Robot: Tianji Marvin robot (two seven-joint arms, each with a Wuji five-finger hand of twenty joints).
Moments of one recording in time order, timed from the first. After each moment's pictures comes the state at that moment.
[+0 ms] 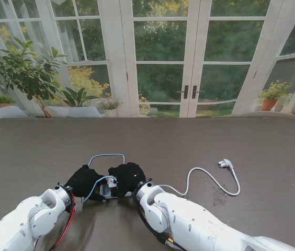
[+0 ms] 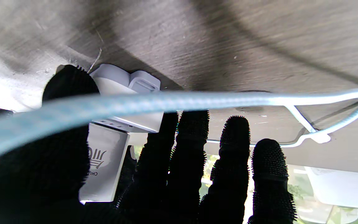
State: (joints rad) left arm 1.49 -1.03 -1.19 -1.27 0.99 -0.43 0.18; right arm -0.99 -1.43 0.32 -0.88 -0.66 -0.04 -0.56; left_hand 0.67 -0.72 0.51 -0.19 0.90 0.16 0.49 0.18 1.10 0.18 0.35 0.68 0.71 0.36 0.52 0.57 0.22 0.40 1.05 0.68; right_hand 0.25 -1.03 1.26 -0.32 0.73 -0.01 0.98 0.34 1.02 -0.02 0.71 0.58 1.21 -0.04 0.84 0.72 0.63 0.12 1.08 0.44
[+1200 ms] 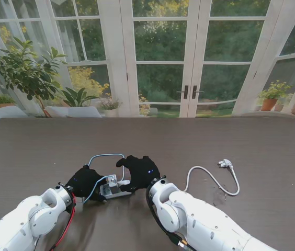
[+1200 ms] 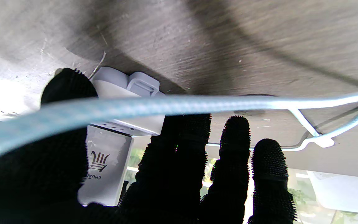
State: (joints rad) left arm 1.48 -1.03 -1.18 -1.27 0.99 -0.43 0.16; right arm -1.11 -1.26 0.48 -1.18 -0.76 0.09 -0.38; left_hand 0.66 -0.70 0.51 -0.19 0.93 0.20 0.48 0.20 1.10 0.20 0.37 0.69 0.71 0.36 0.52 0.57 0.22 0.40 1.05 0.68; right_hand 0.01 -0.75 1.17 -0.26 0.29 -0.18 0.76 0.26 0.47 -0.04 0.76 0.51 0.75 0.13 0.62 0.53 0.39 0.17 1.00 0.65
